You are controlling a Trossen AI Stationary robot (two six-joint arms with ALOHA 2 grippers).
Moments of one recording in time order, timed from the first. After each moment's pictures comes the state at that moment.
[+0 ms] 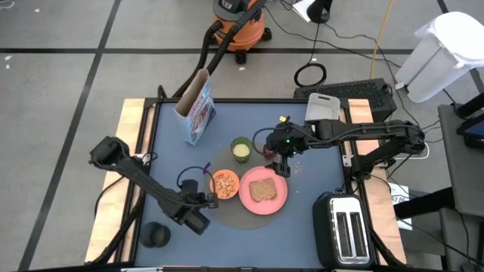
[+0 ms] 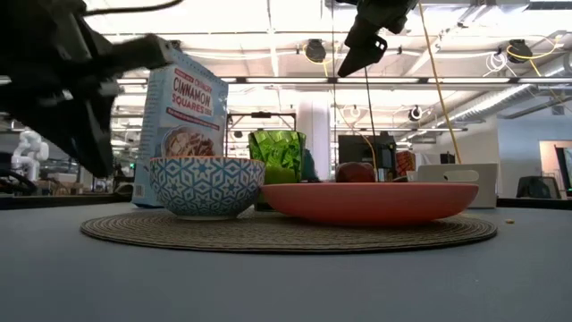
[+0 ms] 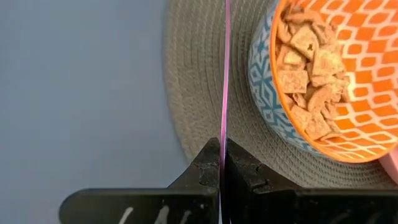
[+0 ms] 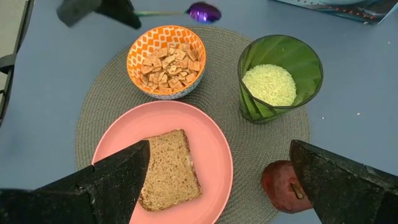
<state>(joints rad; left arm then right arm) -0.61 1.75 1.09 -0.88 -0.46 -2.25 -0.03 1.40 1.25 -0.73 -0.05 0.09</state>
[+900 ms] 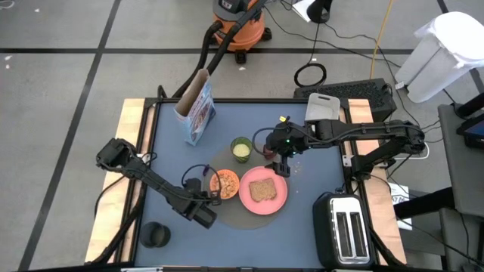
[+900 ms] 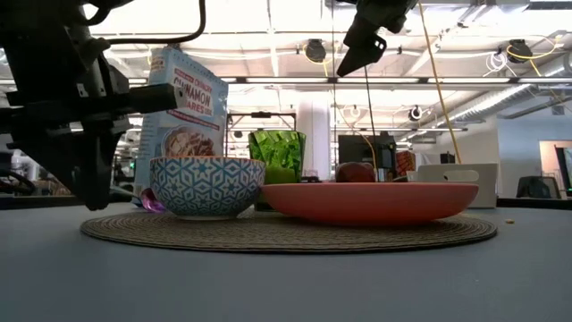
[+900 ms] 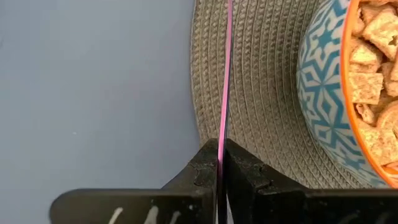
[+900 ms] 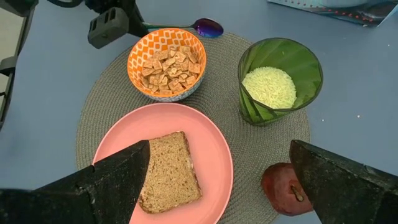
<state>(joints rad) -0.54 1.81 1.09 -0.86 -0.33 -2.23 -0.03 1.40 1.25 -0.72 -0.05 0.09</state>
